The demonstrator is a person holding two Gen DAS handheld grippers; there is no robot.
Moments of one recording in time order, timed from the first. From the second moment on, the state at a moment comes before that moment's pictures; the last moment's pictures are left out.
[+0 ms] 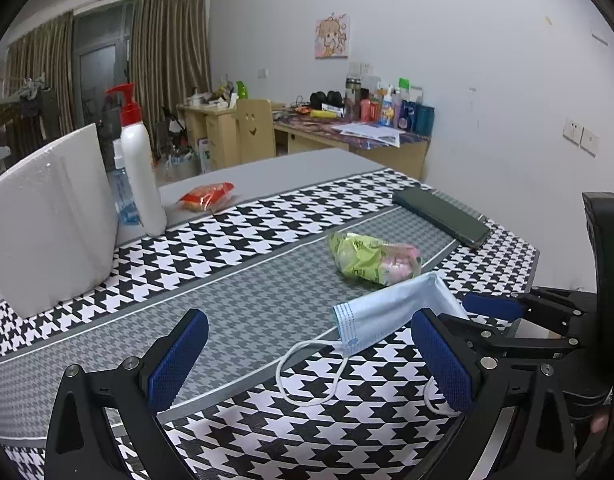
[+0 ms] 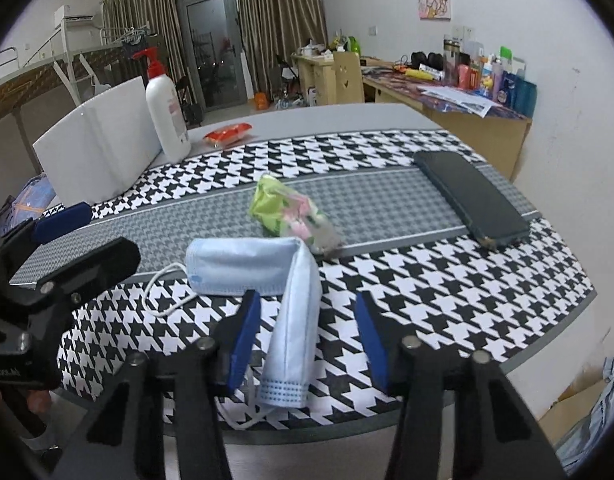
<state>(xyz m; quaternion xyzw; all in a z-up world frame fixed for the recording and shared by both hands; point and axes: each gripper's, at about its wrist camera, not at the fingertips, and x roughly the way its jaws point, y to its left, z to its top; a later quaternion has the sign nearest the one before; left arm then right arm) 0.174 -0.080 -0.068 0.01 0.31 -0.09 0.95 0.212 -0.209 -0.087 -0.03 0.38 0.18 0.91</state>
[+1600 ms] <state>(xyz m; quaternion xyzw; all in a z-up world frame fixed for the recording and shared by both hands) 0.274 -0.167 -0.098 0.04 0.38 -0.06 0.92 0.199 -0.310 -0.086 0.01 0.38 0.13 0.92</state>
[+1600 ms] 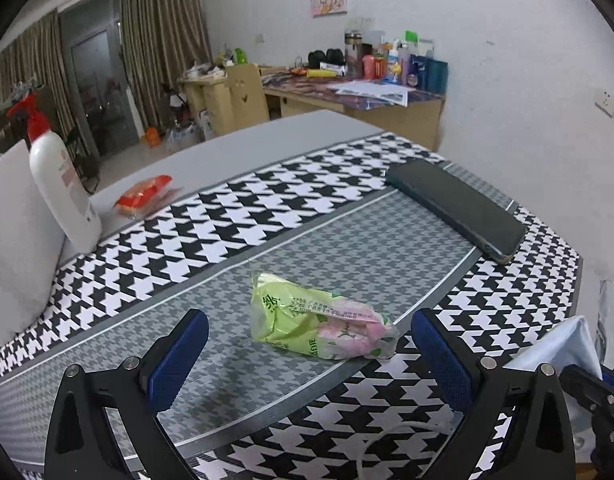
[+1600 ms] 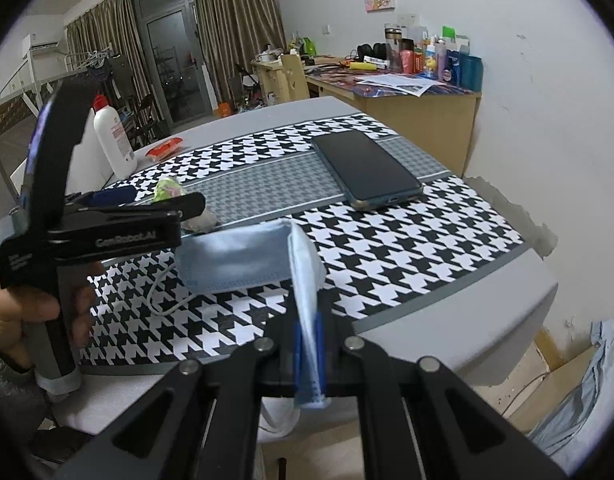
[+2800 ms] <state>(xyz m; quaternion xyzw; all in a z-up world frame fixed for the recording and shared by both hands) 0.241 -0.129 -0.068 0.01 0.36 -0.07 0.93 0.194 -0.293 -0.056 0.01 0.34 0.14 0.93</state>
